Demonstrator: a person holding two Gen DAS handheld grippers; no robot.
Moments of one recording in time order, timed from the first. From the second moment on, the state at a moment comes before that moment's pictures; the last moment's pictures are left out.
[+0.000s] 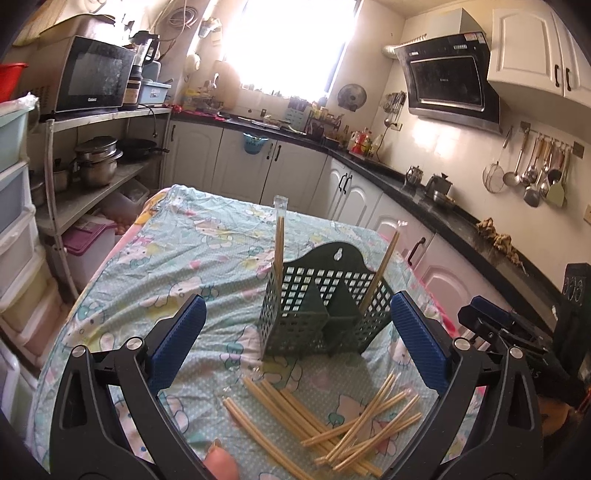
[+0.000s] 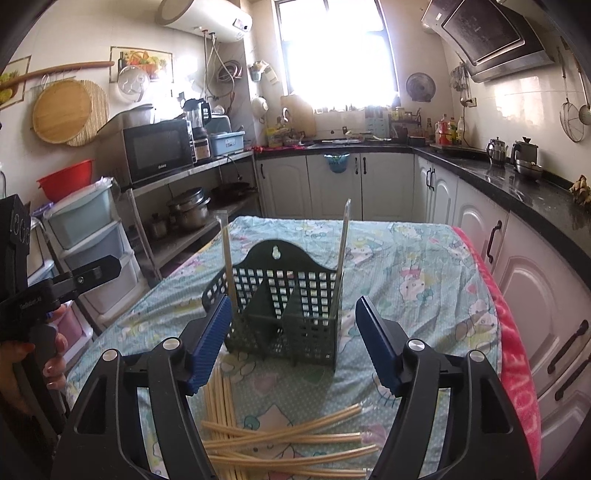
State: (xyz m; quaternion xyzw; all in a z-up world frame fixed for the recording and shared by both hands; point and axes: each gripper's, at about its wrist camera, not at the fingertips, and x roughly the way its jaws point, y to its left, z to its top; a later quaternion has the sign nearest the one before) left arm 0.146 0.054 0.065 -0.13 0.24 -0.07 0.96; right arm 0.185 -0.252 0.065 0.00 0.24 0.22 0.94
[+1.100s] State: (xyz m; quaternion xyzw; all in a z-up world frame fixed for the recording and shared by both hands) left arm 0.151 0.051 -0.041 -0.13 0.38 -0.05 0.91; right arm 0.203 -0.261 -0.031 -0.01 0.37 0.19 0.91
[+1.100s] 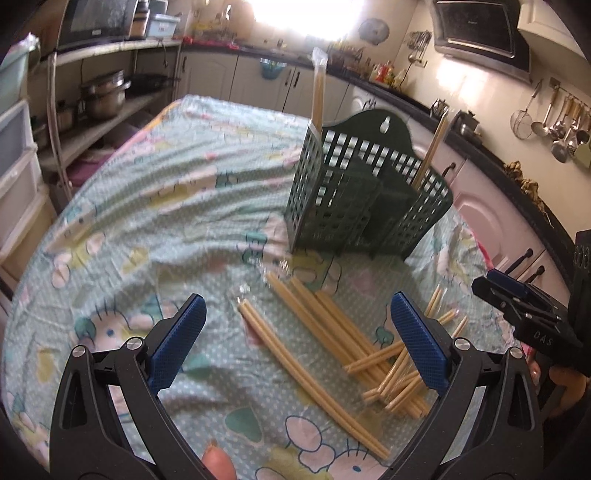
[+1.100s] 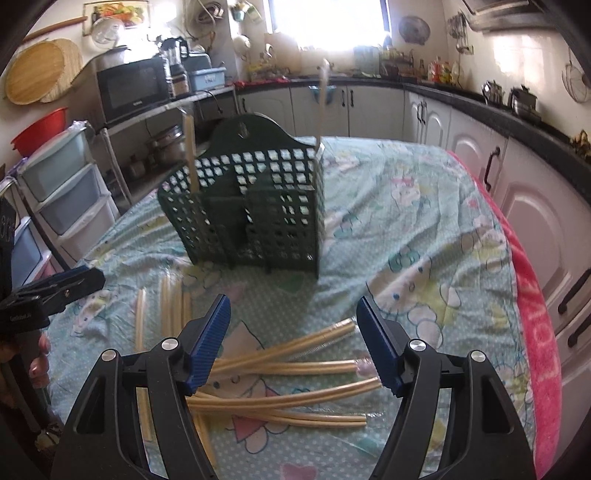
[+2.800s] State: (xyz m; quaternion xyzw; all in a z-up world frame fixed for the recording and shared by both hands) left arm 0.223 0.097 -0.112 -0.26 0.49 -0.04 0.83; right arm 0.286 -0.300 -0.099 0.18 0.54 0.14 0.81
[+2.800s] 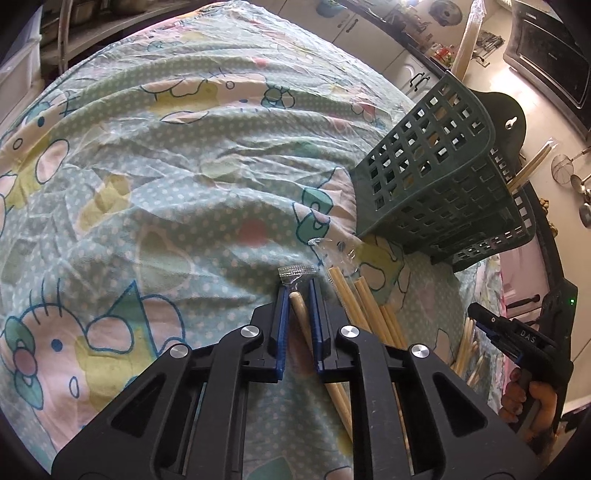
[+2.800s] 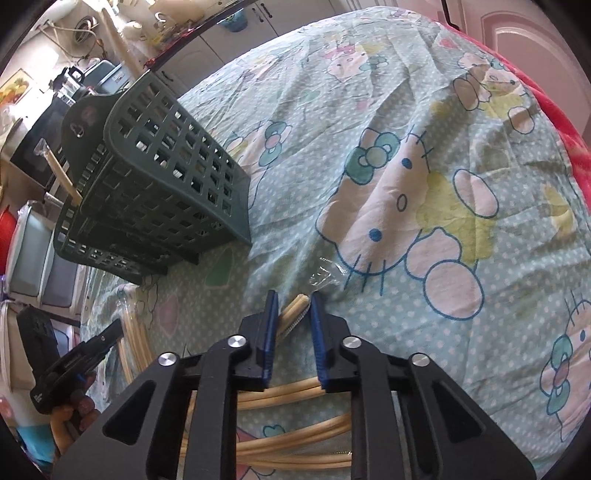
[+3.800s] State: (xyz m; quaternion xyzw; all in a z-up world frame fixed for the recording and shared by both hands) left arm 0.182 0.086 -0.012 -0.24 0.39 -0.11 0.88; right arm 0.226 -0.226 0.009 0.07 0.42 0.27 0.86
